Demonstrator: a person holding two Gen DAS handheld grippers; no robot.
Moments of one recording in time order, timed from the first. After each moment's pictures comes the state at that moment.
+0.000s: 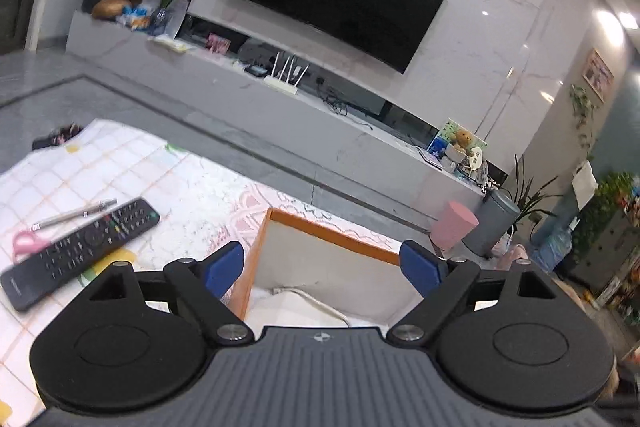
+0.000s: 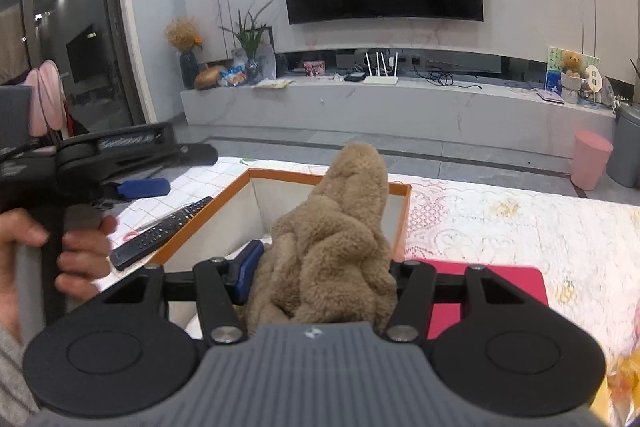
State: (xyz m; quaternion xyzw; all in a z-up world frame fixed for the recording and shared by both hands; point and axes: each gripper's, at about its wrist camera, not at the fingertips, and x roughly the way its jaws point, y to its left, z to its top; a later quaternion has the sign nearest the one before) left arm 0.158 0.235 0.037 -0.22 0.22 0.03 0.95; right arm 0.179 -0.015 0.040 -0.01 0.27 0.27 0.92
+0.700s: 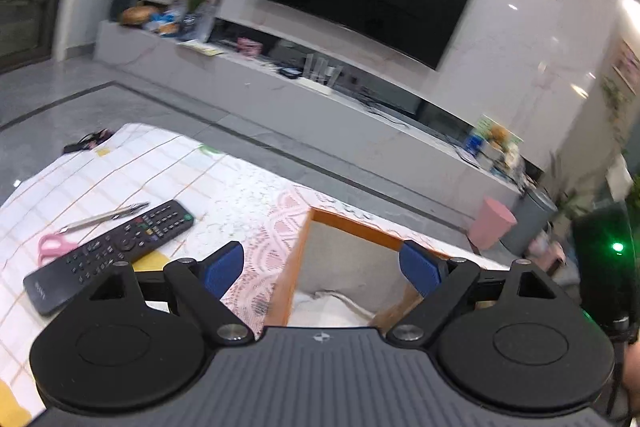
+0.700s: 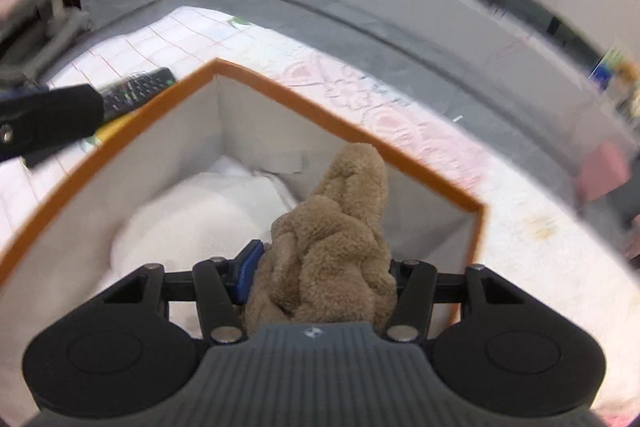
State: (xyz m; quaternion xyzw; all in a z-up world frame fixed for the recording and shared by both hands) left arm 0.170 0.237 0.023 -0.22 0.24 0.09 0.94; right arm 0.343 0.112 -0.014 -0.19 0.43 0.29 0.83
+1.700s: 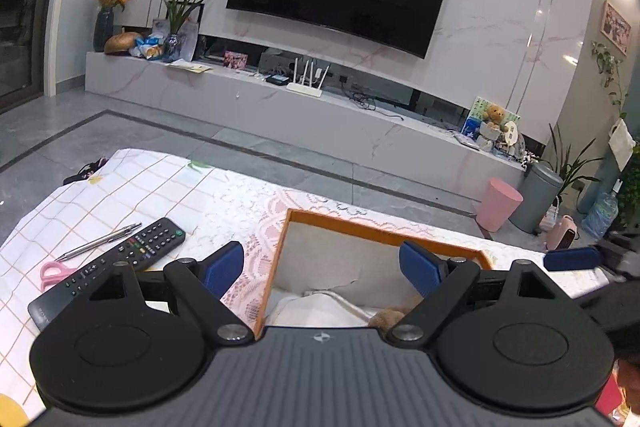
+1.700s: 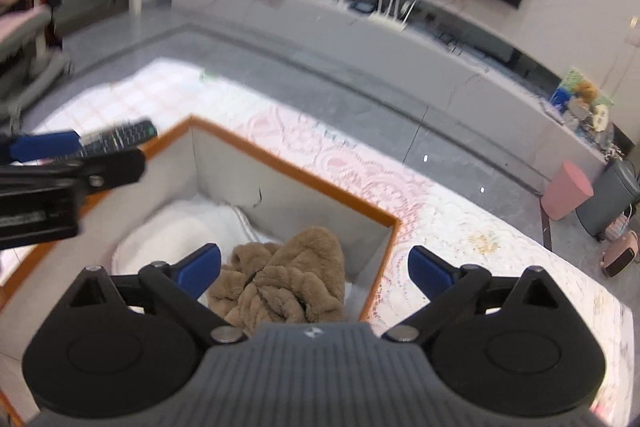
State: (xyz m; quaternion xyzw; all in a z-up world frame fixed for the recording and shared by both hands) left arm 0.176 0.207 0.032 -0.15 0.24 0.07 0.96; right arm 0.294 0.055 0.026 -0.19 0.34 0.24 0.89
